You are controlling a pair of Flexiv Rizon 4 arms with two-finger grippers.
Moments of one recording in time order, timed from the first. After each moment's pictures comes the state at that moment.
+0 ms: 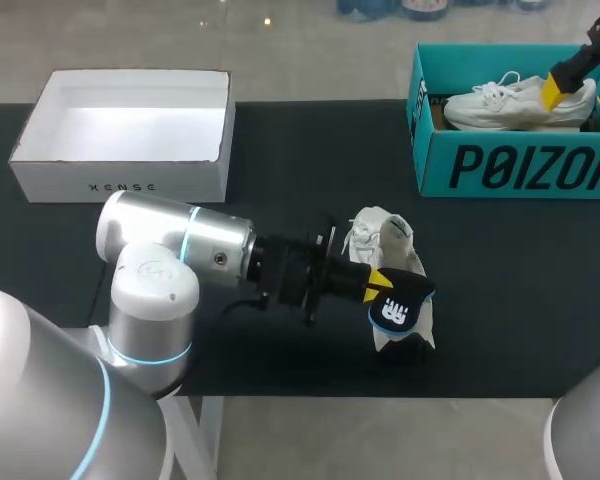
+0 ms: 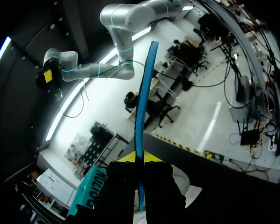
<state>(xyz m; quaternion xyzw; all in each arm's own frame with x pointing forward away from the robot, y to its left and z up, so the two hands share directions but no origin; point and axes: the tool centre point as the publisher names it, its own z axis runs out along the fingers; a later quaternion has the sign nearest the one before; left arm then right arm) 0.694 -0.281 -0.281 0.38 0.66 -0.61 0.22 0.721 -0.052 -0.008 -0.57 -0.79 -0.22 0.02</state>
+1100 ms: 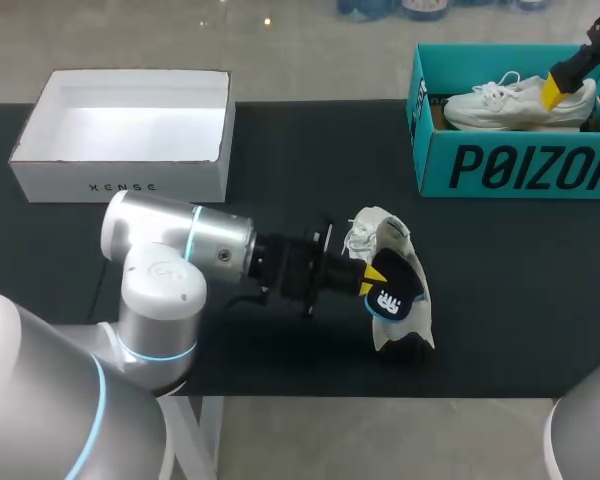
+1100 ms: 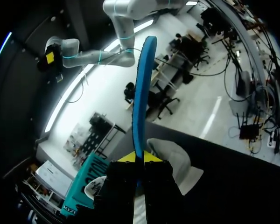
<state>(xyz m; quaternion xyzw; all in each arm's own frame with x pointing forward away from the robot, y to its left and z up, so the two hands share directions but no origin) 0.729 -0.279 -0.313 0.37 0.69 -0.58 0.23 0.721 -0.052 -0.007 -0.57 -0.79 -0.22 0.02</state>
